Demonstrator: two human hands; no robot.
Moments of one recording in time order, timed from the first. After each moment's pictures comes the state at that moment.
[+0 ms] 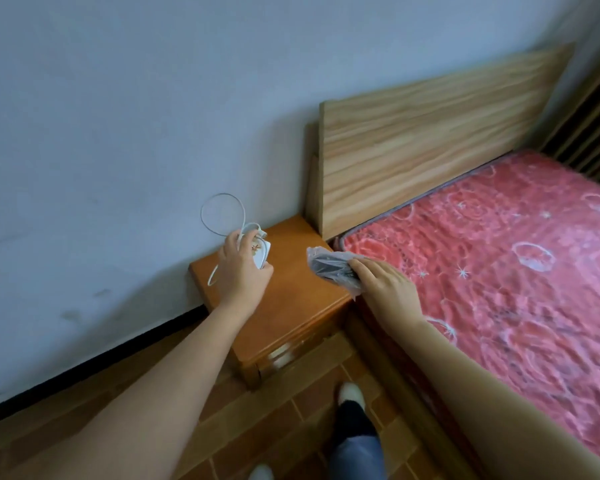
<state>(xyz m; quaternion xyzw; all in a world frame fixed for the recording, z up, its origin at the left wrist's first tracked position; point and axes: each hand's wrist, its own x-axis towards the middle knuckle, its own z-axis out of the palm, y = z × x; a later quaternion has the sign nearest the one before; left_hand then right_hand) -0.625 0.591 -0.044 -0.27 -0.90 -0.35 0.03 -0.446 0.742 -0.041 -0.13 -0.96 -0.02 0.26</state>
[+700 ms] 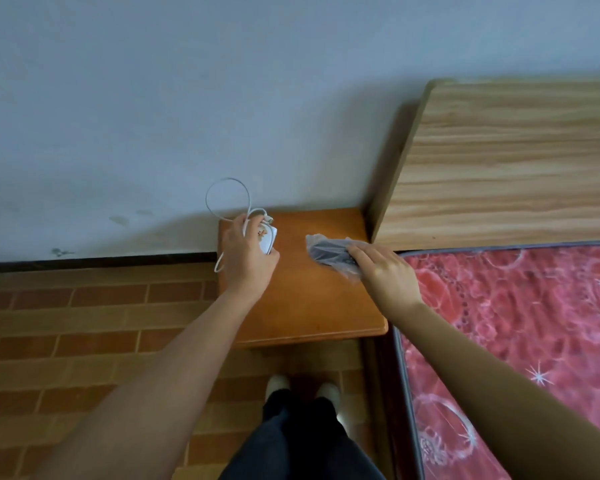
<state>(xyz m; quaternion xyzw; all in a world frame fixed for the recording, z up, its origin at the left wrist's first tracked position) -0.687 0.710 -0.095 -0.03 -0.94 -0.33 0.04 -0.607 0.920 -0.104 0.10 -0.98 0.09 0.17</state>
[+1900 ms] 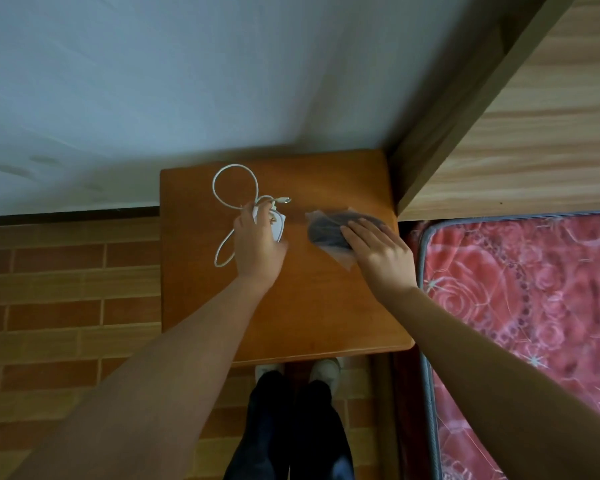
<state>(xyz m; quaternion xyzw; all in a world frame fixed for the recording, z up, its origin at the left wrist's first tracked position) -0.780 0.775 -0.334 -0.01 -0.96 -0.27 -0.11 -0.706 0.964 -0.337 0.08 -0.99 0.11 0.07</state>
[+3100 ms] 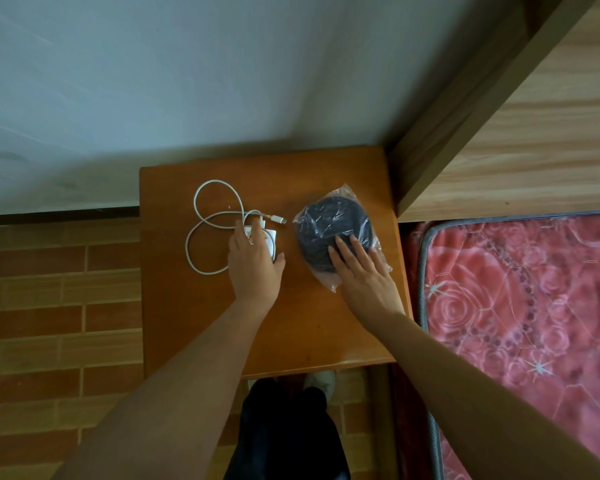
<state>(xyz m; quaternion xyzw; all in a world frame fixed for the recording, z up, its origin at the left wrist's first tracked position) -0.763 0.778 -0.371 0.02 -0.97 -0.20 -0.13 -0.684 0.947 -0.381 0.05 -0.99 0.04 -0.12</state>
